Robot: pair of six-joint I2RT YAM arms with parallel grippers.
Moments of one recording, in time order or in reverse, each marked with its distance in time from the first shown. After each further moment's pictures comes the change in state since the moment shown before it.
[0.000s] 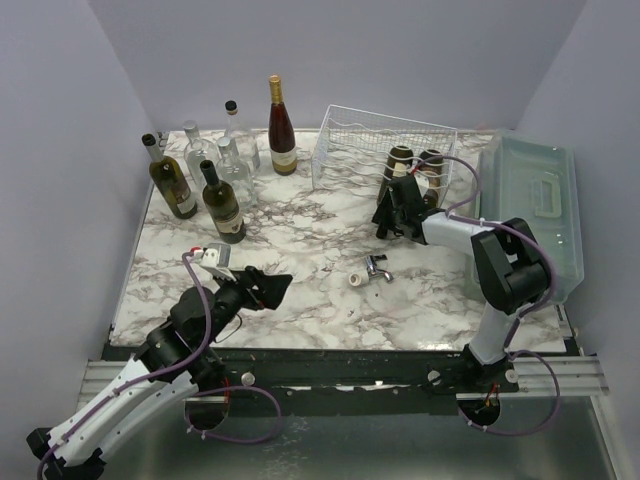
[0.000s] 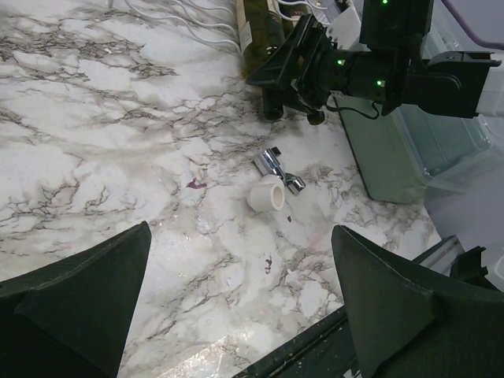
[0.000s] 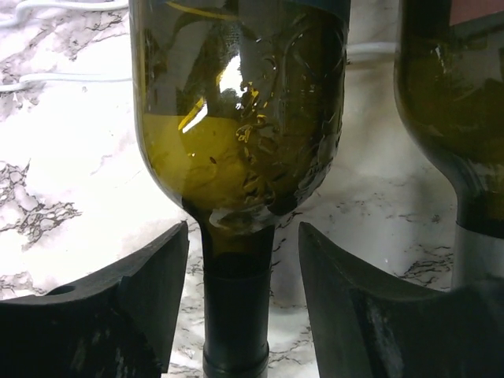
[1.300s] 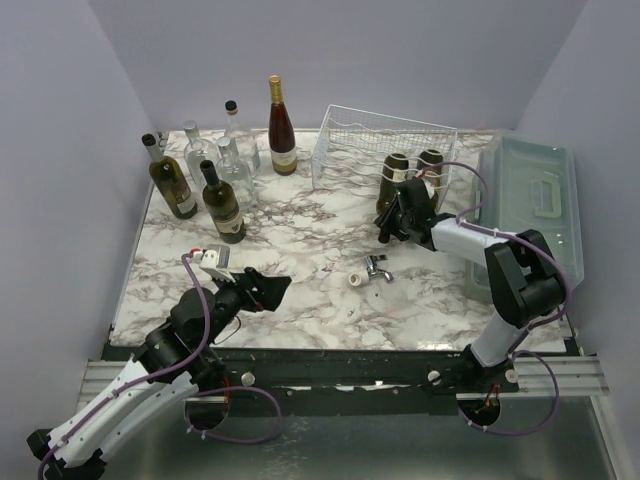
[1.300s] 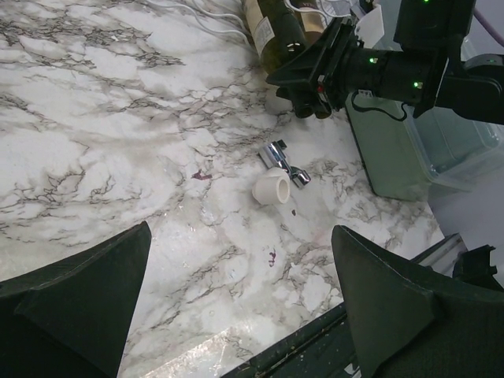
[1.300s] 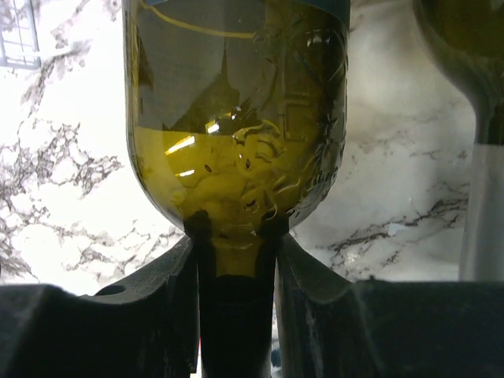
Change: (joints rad) left arm 0.000 -0.020 -0.002 -0.041 -0.005 -0.019; right arm -0.002 -0.100 -0.076 0.002 -0.121 0.087
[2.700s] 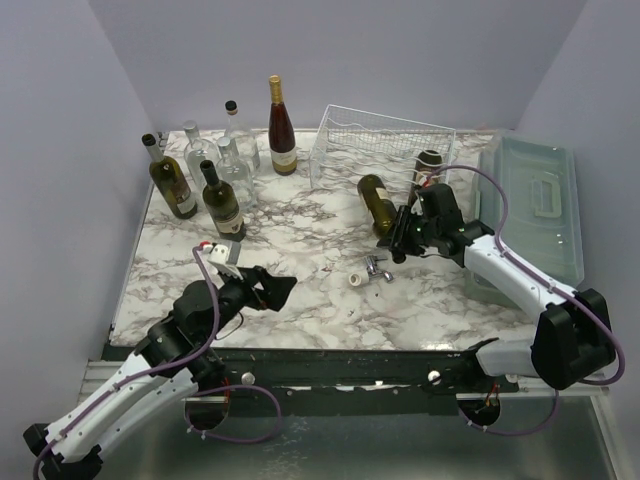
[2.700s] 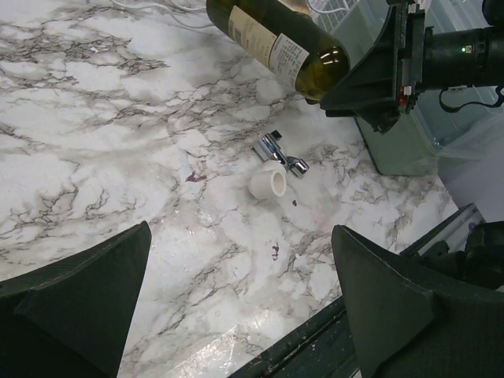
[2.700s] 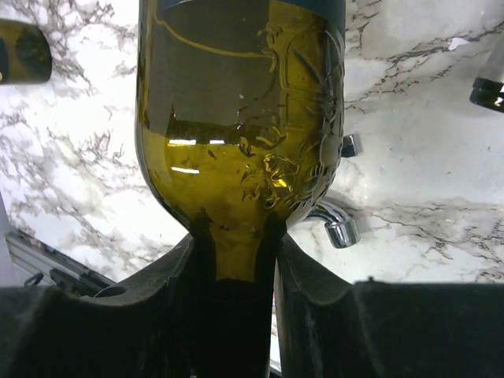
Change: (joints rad) left arm 0.000 0.075 0.043 0.022 0.055 0.091; right arm -0.002 -0.383 -0.045 -0.402 -0.306 -0.133
